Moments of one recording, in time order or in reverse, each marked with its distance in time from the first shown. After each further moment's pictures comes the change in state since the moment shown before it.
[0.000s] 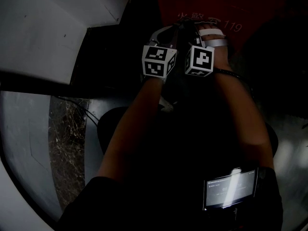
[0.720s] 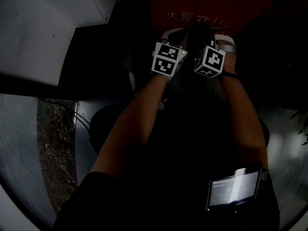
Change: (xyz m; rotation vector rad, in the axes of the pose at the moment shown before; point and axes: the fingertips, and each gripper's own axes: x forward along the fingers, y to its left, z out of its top) left arm 0.029 -0.074 -0.007 0.011 0.013 -0.172; right arm -0.035 0.004 -0.093 0.064 0.216 0.003
